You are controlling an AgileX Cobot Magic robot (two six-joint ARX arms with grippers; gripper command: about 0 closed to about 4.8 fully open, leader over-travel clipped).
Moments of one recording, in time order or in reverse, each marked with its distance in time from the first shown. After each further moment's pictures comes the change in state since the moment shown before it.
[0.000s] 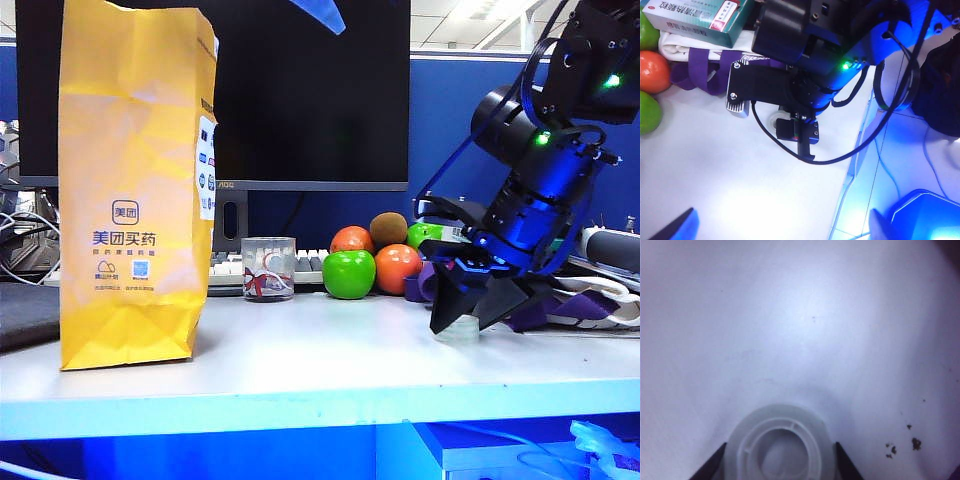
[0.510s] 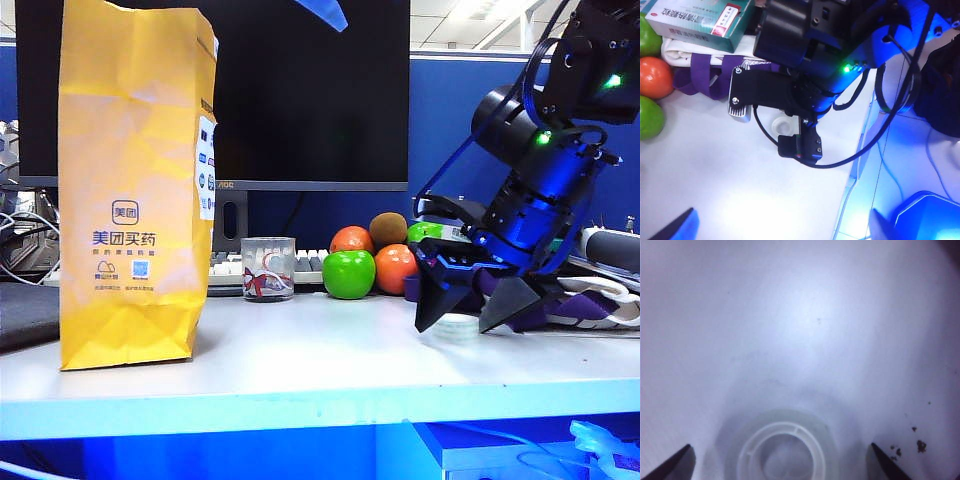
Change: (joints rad) left arm 0.000 0.000 0.000 0.011 0.001 0.014; right arm 0.000 -0.001 -0.003 0.007 -0.018 0.001
